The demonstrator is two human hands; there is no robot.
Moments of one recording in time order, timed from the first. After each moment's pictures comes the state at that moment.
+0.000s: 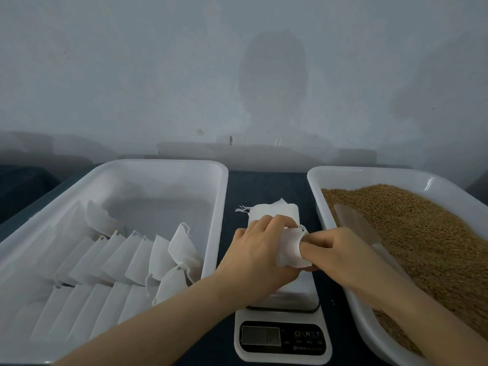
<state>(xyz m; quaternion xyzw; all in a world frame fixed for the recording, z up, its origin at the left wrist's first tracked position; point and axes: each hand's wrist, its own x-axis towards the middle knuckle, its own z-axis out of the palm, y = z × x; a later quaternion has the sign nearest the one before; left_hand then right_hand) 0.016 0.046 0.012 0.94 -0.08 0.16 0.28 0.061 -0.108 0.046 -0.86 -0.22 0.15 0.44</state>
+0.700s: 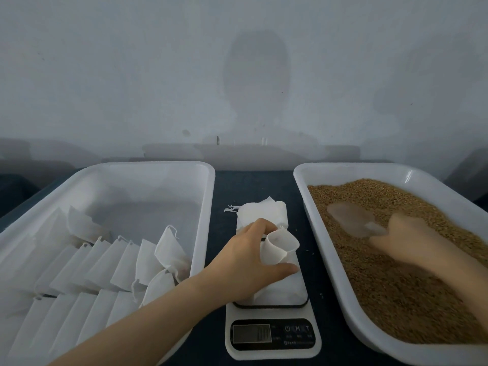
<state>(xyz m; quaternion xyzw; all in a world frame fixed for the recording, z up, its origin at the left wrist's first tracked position) 0.014 0.051 0.016 0.91 -0.02 0.03 0.42 0.140 -0.205 0.031 -0.99 0.02 0.05 0.10</state>
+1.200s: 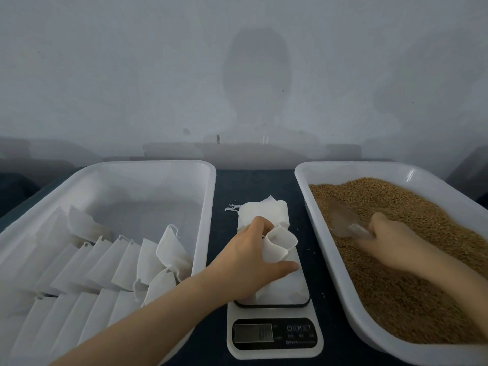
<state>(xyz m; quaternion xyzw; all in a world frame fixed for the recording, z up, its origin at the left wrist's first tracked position) 0.016 0.051 0.014 0.91 0.00 0.02 0.41 0.130 -0.192 0.026 -0.98 -0.07 0.08 0.13</state>
